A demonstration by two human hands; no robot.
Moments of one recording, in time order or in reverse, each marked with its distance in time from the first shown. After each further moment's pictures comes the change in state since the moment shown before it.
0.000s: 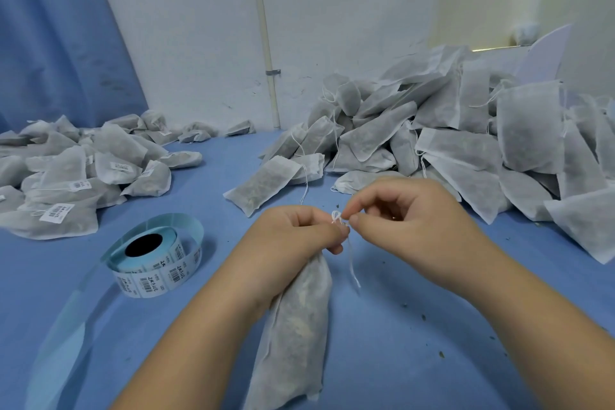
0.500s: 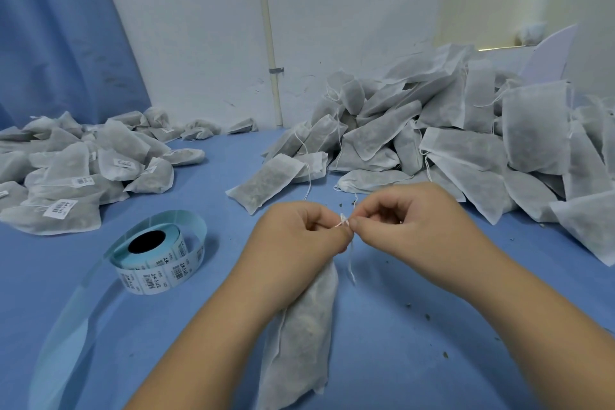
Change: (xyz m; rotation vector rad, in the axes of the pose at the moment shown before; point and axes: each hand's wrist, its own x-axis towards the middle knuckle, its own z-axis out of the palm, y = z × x) left_hand 0.003 -0.006 0.006 0.137 0.136 0.122; right_hand 0.000 0.004 0.002 -0.130 0.002 0.052
